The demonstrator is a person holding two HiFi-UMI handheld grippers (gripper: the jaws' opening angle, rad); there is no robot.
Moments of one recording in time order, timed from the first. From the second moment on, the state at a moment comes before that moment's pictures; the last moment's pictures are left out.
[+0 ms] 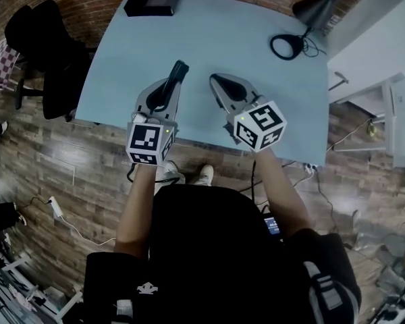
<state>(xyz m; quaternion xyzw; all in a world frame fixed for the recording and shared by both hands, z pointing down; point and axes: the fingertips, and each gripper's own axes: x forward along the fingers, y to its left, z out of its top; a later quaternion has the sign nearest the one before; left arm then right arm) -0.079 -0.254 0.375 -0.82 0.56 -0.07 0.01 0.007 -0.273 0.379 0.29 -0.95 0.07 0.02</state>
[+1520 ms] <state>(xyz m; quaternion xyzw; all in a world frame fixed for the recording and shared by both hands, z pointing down) -0.220 -0.142 0.361 -0.83 0.56 -0.01 -0.01 -0.136 -0.166 0.360 0.30 -0.95 0.05 0.05</state>
